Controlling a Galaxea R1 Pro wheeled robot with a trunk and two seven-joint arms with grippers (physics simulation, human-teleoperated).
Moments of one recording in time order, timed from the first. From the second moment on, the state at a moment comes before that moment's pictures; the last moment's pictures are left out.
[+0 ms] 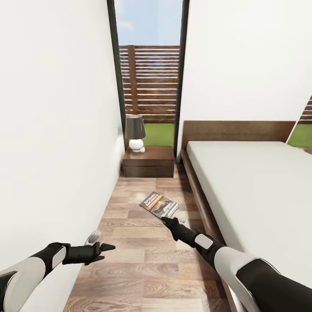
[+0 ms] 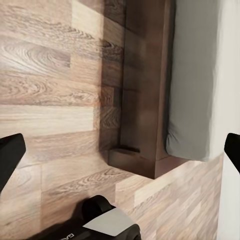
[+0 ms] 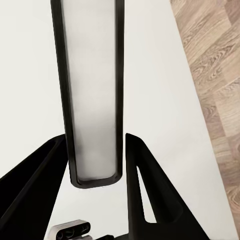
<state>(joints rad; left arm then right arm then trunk) -0.85 0.25 0.25 -0.02 -0.06 0.57 -0.97 -0.92 0.10 0.41 0.02 -1.30 0.37 0.64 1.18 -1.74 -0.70</state>
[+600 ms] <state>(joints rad) -0.85 0.25 0.25 -0.02 -0.06 0.57 -0.97 -0.92 0.10 0.41 0.02 -1.30 0.37 0.64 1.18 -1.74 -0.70</state>
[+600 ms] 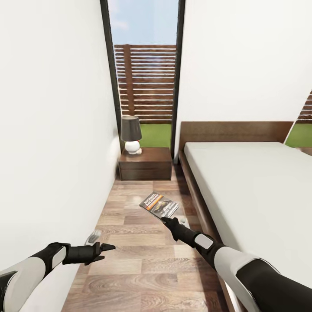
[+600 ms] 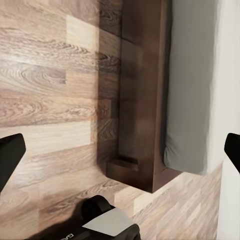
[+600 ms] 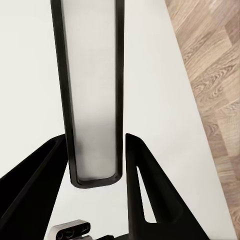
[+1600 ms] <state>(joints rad) -0.85 0.25 0.25 -0.02 -0.06 0.57 -0.98 -0.92 0.10 0.42 0.02 -1.29 0.37 0.64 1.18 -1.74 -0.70</state>
